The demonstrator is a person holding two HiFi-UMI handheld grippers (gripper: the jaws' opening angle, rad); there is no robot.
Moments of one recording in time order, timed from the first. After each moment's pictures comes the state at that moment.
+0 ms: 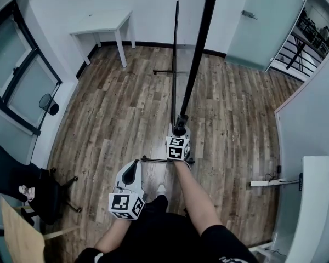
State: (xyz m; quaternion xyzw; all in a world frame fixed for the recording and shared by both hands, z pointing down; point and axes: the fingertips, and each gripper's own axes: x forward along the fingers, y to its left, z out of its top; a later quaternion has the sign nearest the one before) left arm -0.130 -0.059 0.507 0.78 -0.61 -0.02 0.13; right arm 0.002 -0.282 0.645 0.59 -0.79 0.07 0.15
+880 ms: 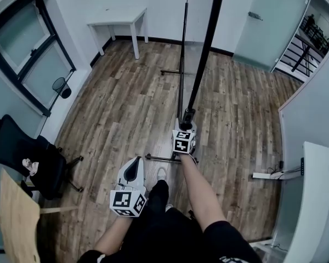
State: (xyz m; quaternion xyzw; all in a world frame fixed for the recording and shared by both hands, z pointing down) left arm -0.124 0.146 0.503 0.77 -0.63 -0.03 0.11; right arm 0.013 -0.109 0.649 0.58 -0.79 0.07 0.16
